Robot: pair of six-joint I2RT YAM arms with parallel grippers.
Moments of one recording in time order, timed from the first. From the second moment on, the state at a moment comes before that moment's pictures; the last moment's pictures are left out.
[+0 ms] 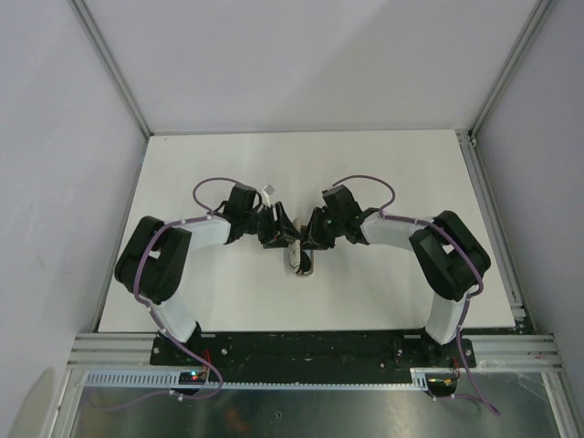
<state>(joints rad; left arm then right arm) -0.41 1.72 0.85 0.05 0.65 -0.75 0.65 1.82 1.04 -0.05 -0.37 0.93</state>
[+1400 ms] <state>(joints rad) -0.40 1.75 0.85 0.06 0.68 -0.72 0.63 1.80 1.04 -0.03 -0.43 0.82</state>
